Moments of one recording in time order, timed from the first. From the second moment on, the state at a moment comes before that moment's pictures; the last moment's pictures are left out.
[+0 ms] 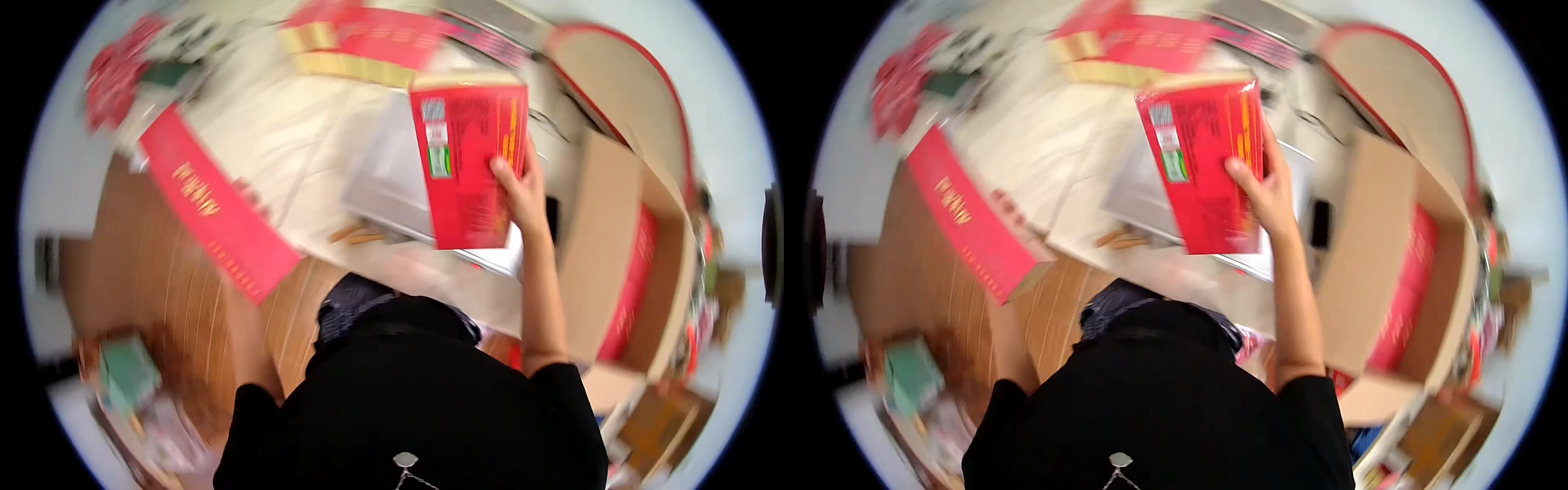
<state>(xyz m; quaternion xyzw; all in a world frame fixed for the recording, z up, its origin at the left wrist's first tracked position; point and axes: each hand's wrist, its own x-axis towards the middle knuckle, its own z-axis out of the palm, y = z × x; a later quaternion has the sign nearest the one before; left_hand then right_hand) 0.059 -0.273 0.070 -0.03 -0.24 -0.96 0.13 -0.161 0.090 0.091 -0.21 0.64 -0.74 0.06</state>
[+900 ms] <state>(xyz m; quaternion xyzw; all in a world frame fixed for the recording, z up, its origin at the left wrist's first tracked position) 0.054 -0.294 0.079 0.36 -0.35 -0.76 0.42 -0.152 0.002 0.044 -0.54 0.79 -0.29 0.01</state>
